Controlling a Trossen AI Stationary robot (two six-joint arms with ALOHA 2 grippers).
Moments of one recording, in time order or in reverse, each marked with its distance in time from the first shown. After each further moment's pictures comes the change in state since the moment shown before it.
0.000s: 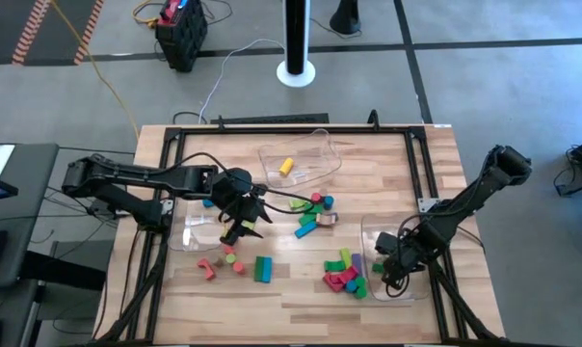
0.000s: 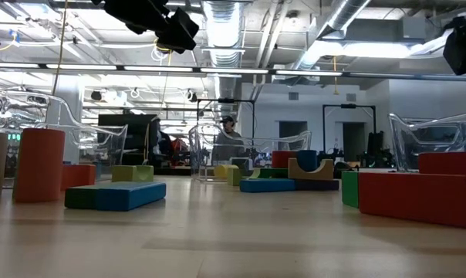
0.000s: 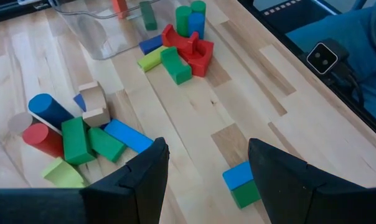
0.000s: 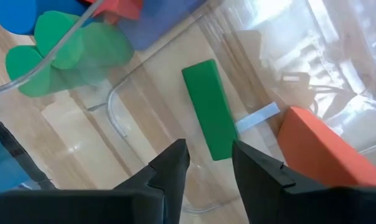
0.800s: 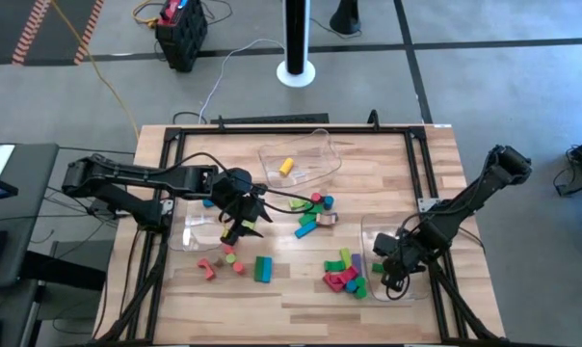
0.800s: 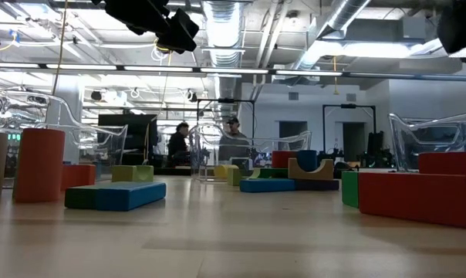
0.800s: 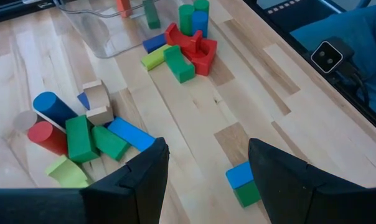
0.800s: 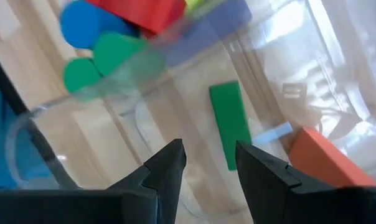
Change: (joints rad) left arm 0.000 0.000 0.000 -0.001 -0.015 0.001; right arm 0.000 0.000 0.064 -0.004 0.043 -0.083
